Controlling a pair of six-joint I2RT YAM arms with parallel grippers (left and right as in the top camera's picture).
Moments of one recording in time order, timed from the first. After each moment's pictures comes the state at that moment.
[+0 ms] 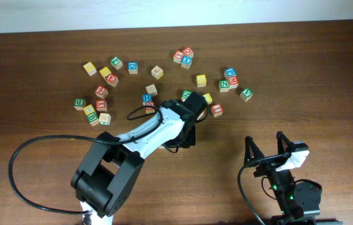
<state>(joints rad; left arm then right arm) -0.70 2.01 1.36 -0.88 -0.03 -0.64 0.04 0.01 0.01 -0.06 -0.18 0.36</state>
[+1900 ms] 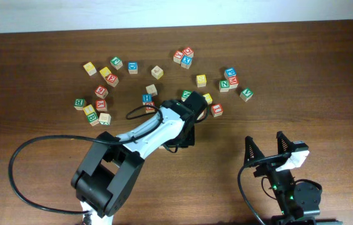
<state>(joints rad) -0.70 2.01 1.37 -0.90 -0.06 -0.64 0.04 0.01 0.01 -0.06 -0.18 0.36</state>
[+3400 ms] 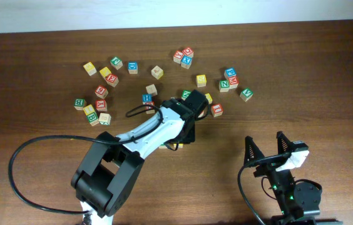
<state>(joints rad) -0.70 2.01 1.37 -0.83 -0.13 -0.64 0.04 0.01 0.01 -0.06 -0.18 0.36</state>
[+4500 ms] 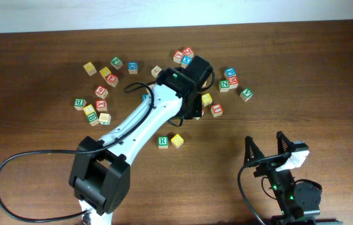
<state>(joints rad) -0.66 2.01 1.76 -1.11 -0.04 -0.59 0.04 0.01 0.01 -0.06 -0.18 0.36</state>
